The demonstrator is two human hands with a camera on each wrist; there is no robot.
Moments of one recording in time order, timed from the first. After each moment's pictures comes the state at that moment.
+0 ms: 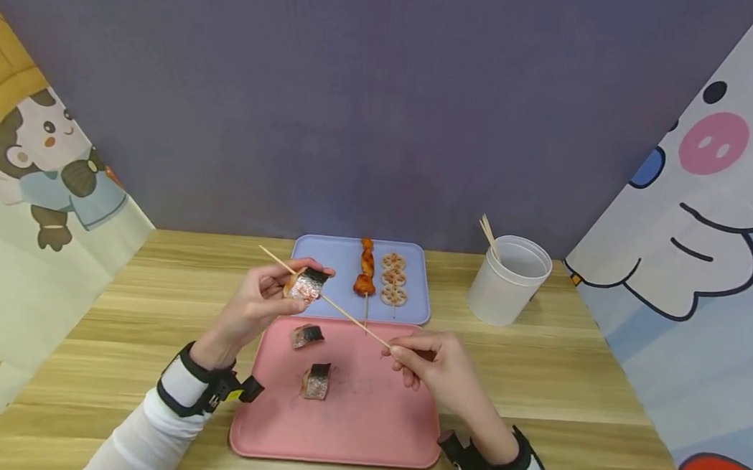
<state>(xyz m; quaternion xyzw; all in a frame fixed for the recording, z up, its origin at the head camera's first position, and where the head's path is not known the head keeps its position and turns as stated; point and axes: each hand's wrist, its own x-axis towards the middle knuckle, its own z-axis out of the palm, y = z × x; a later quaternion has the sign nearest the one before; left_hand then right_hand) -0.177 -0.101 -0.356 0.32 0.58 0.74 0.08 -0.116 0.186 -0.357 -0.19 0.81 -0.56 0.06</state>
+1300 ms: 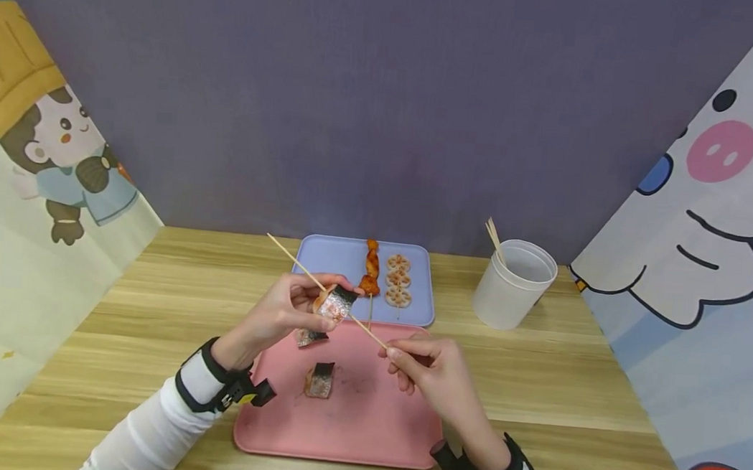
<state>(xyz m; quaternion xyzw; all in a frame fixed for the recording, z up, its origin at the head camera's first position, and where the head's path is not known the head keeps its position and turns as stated) -0.170 -0.082 -0.348 0.31 0.66 0.68 0.11 -0.108 0.175 -0.359 -0.21 0.78 -0.59 0.00</state>
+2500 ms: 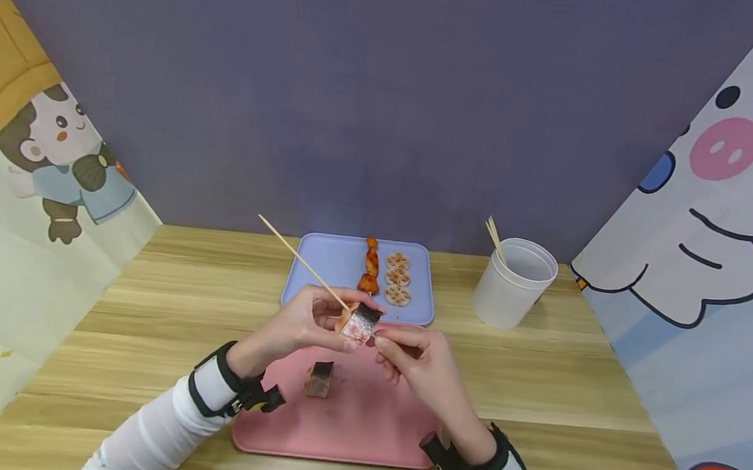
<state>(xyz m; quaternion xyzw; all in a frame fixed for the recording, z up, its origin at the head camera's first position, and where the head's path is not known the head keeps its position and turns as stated) -0.163 -0.056 -0.351 0.33 0.63 0.67 0.20 -0.114 0.163 -0.357 -0.18 0.76 -0.62 0.02</state>
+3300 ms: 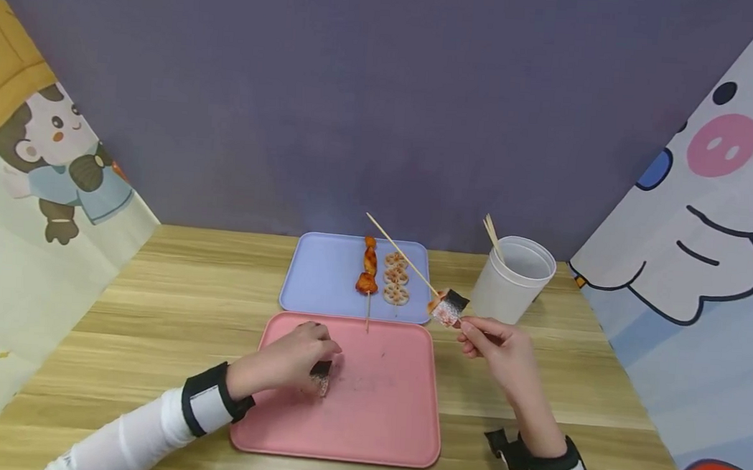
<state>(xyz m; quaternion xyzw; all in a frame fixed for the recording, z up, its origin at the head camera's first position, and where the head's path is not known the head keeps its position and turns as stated) -0.155 -0.072 -0.417 0.34 0.93 0.10 0.08 -0.137 0.255 -0.371 -0.02 0.85 -0.52 -0.05</state>
